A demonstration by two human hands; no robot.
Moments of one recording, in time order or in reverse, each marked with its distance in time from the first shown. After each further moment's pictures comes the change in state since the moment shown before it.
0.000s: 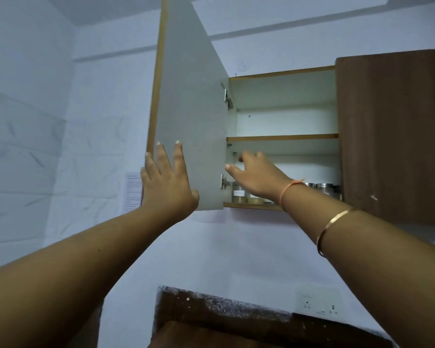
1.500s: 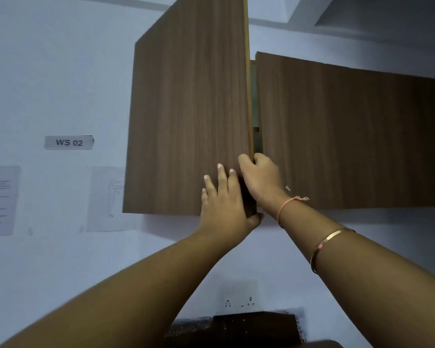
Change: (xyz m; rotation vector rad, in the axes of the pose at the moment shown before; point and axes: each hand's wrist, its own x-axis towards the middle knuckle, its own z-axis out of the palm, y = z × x) left_hand -0.008 0.202 0.141 -0.678 -0.168 0.457; right_hand 0.014 0.153 0.009 0.355 0.543 0.269
